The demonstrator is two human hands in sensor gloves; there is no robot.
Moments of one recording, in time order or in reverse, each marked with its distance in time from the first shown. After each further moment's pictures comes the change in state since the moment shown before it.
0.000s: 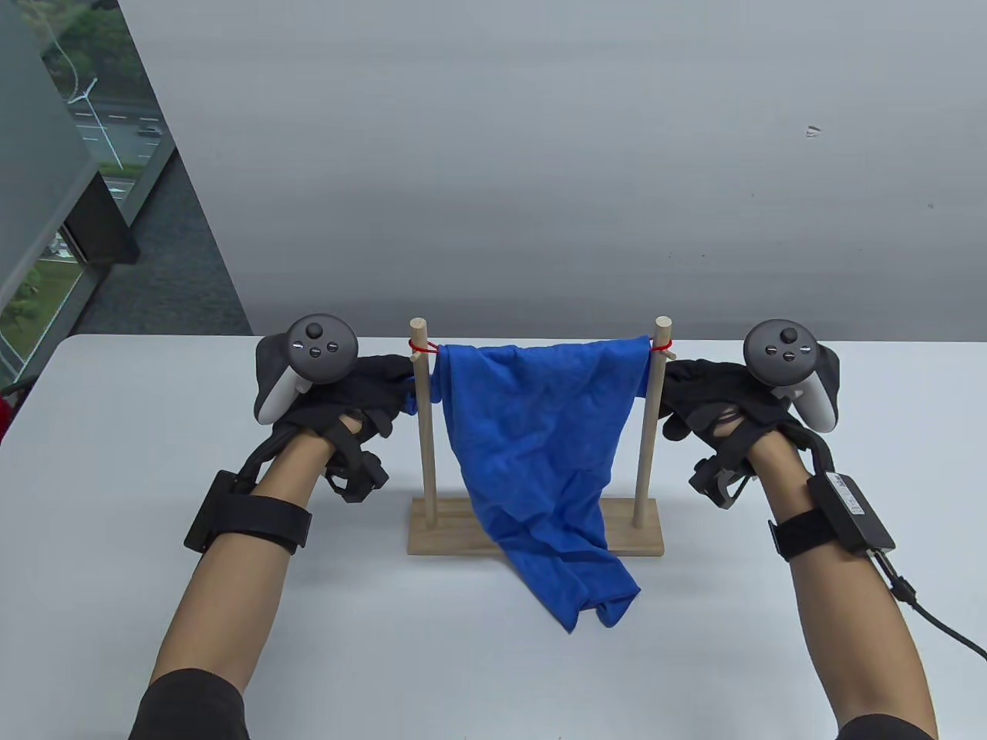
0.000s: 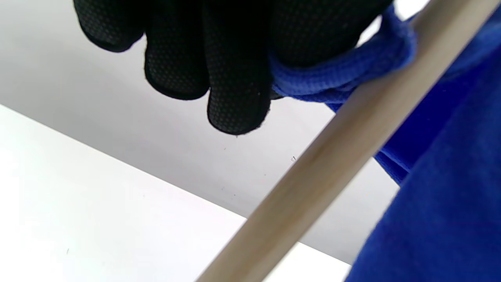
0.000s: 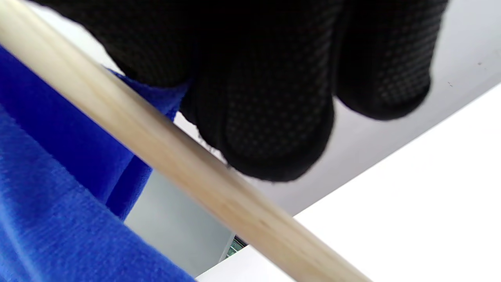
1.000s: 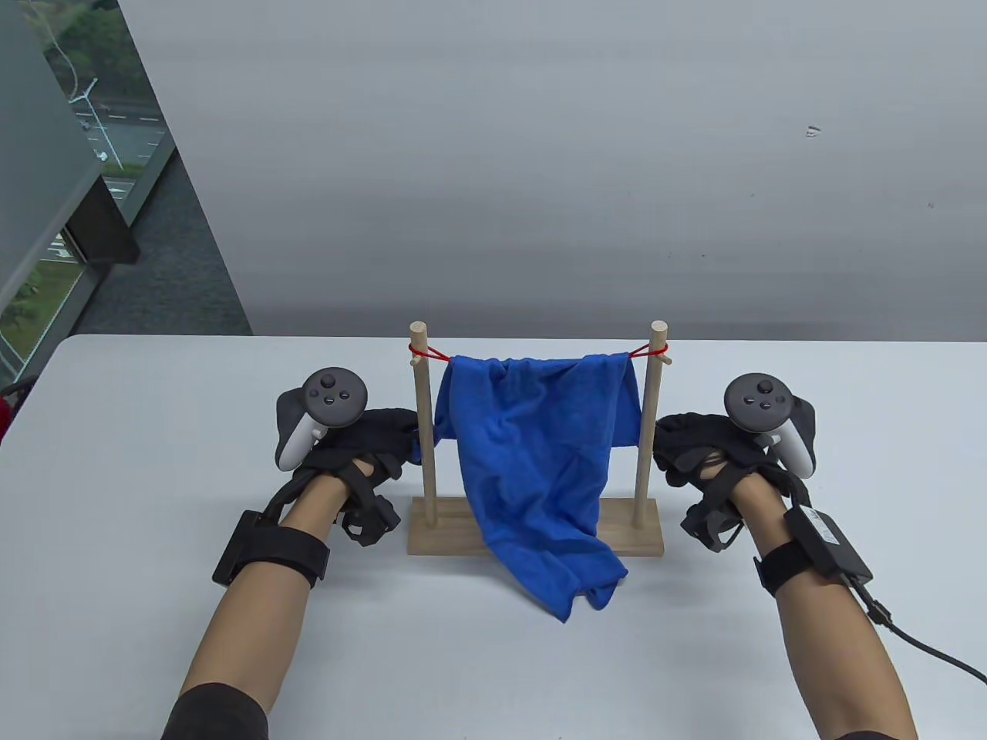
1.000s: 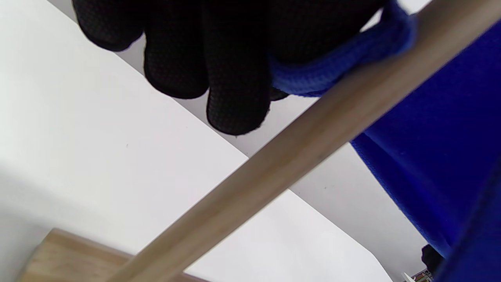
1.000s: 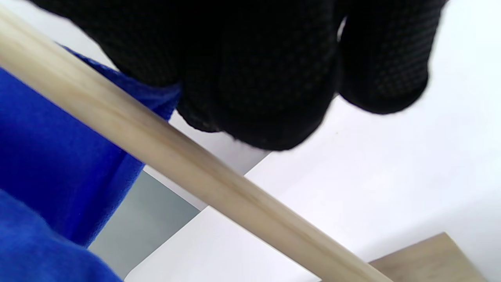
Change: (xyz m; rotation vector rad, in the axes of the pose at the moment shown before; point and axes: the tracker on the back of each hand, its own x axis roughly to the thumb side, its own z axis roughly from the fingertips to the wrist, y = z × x) left_hand -0.055 -0.069 0.007 -0.090 0.126 0.115; right_hand -0.065 0.045 0.010 0.058 0.150 0.035
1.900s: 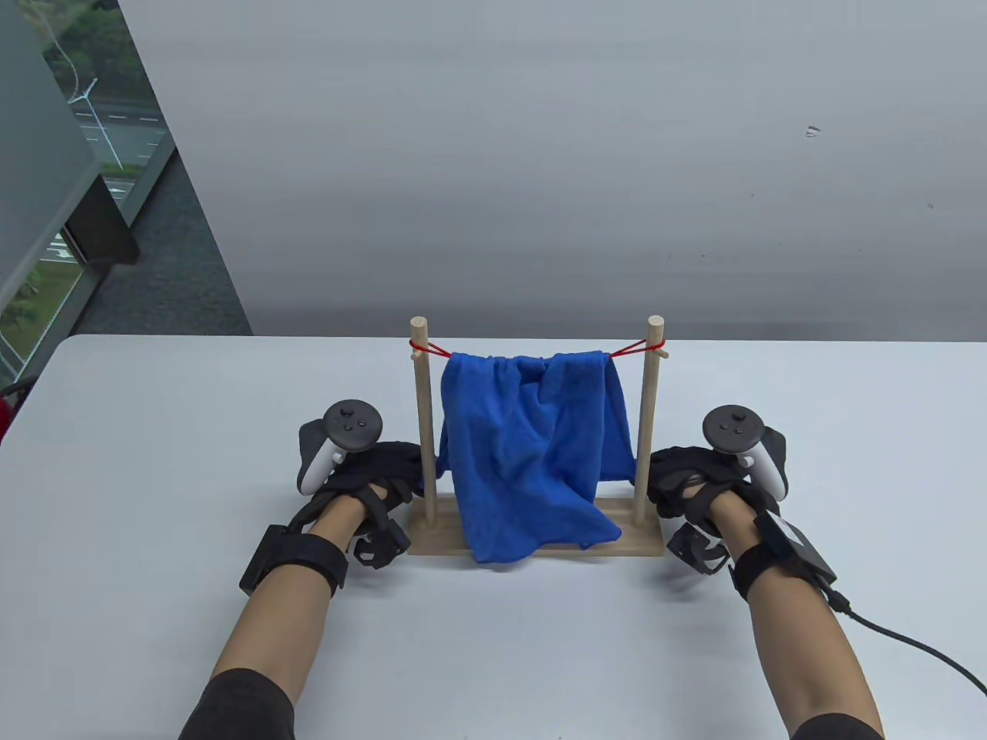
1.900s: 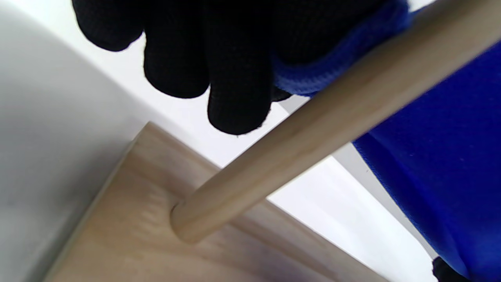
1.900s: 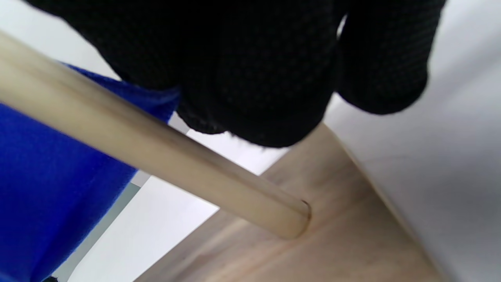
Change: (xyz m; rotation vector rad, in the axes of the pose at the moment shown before) left_hand -0.050 -0.054 -0.017 -0.091 0.146 0.004; right_hand -0.066 0.048 -0.017 0.088 0.207 -0.037
